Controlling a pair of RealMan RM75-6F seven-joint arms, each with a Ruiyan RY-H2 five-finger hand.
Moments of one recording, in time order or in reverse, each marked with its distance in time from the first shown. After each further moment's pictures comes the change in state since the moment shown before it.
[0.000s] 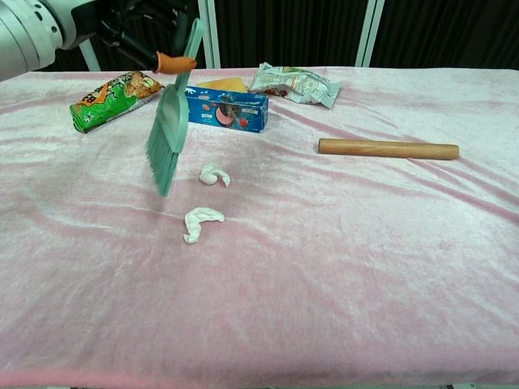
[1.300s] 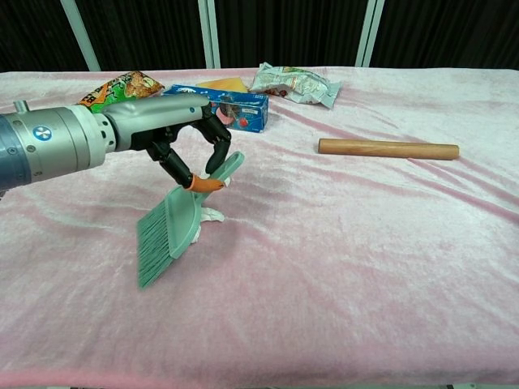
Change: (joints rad) left arm -0.069 -0.153 0.144 0.042 -0.078 -0.093 0.183; right arm 0.002 0.005 -0.001 0.000 -0.005 -0.003 0.013
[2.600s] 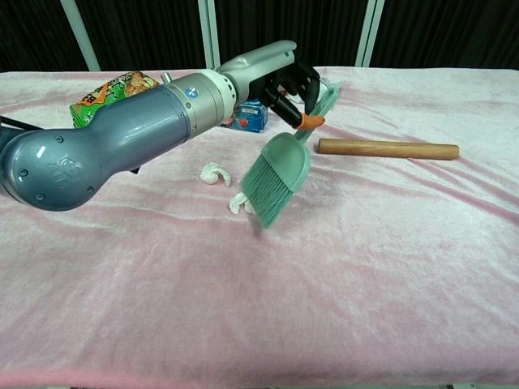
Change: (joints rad) left arm -0.244 -0.359 -0.230 0.469 -0.037 -0.008 -0.239; right arm 0.001 0.002 -0.004 0.000 -0.004 -0.004 0.003
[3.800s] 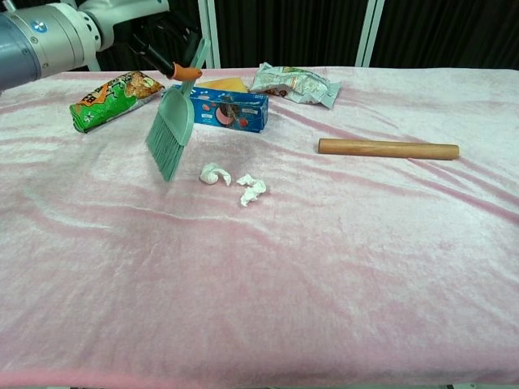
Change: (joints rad) left arm 0.142 0.360 0.120 -0.118 0.069 0.029 -0.044; right arm 0.002 -0.001 0.000 -0.006 0.011 -0.006 -0.015
